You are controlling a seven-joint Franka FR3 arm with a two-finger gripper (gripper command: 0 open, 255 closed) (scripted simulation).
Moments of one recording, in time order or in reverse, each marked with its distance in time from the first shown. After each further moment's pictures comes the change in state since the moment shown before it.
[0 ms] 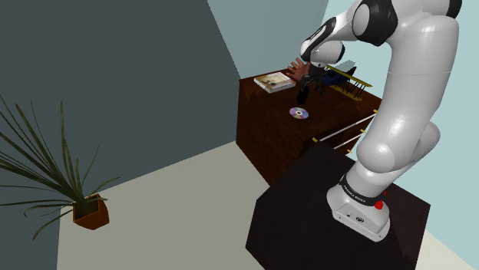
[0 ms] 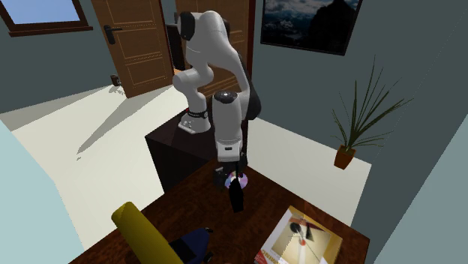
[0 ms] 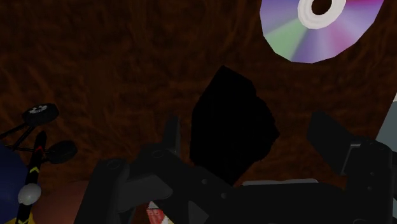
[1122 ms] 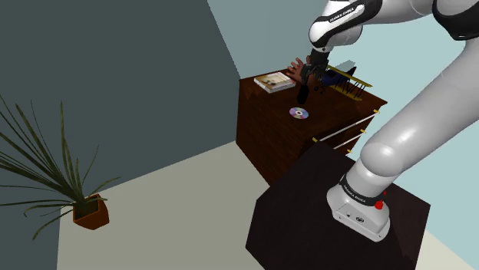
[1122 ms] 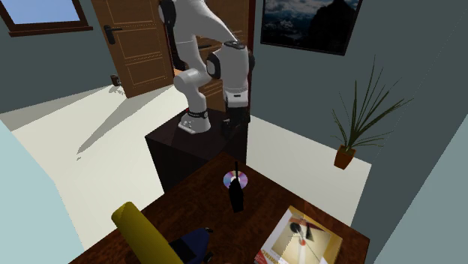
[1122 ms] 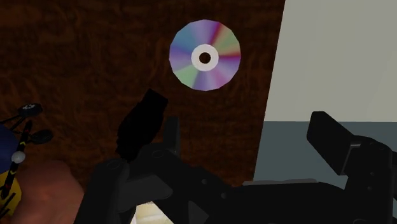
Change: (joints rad) arm 0.139 -0.503 0.018 -0.282 -0.361 -0.189 0.295
